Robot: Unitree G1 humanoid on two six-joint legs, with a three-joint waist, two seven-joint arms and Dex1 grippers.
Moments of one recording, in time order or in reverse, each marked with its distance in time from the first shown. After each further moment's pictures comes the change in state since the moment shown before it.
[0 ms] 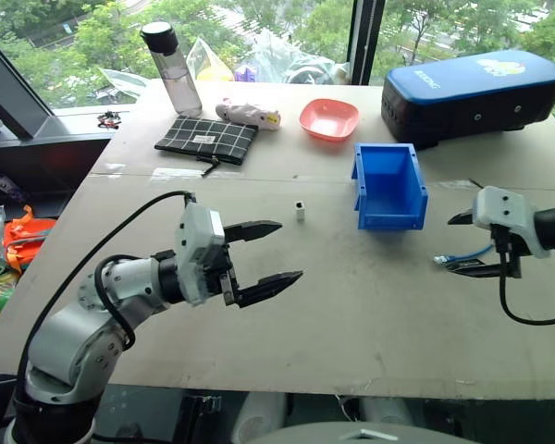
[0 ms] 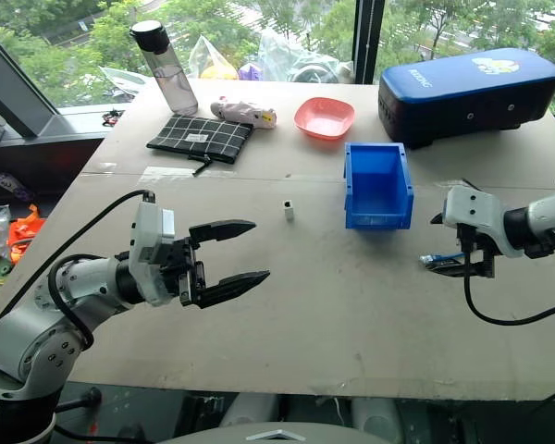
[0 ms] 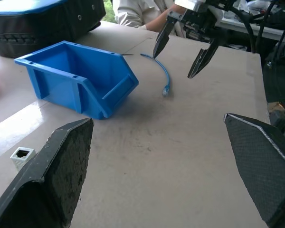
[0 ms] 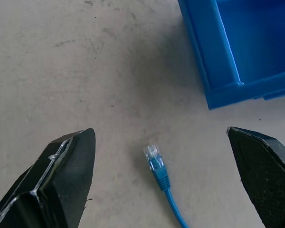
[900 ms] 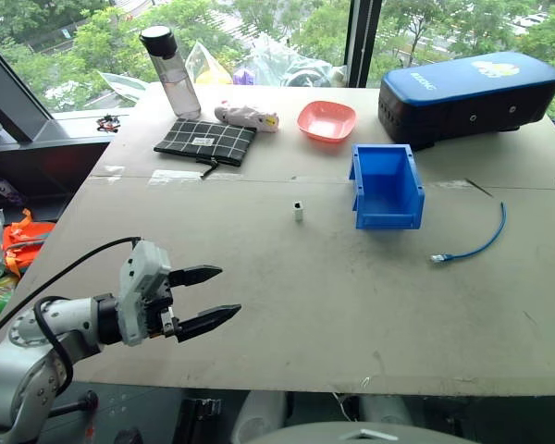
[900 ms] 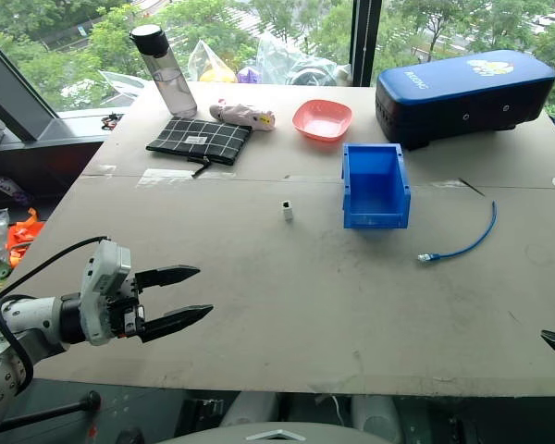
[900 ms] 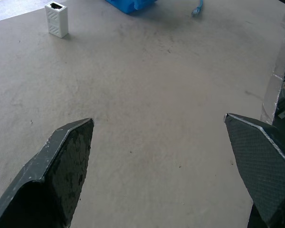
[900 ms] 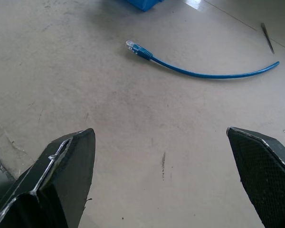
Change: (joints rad) left arm 0.334 0.136 0.253 0.123 0.022 0.052 -0.184; right arm 1.131 0.248 -1.152 -0.093 0.358 -0.236 -0.006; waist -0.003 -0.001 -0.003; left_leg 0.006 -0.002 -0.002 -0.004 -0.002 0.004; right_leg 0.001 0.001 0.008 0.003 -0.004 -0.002
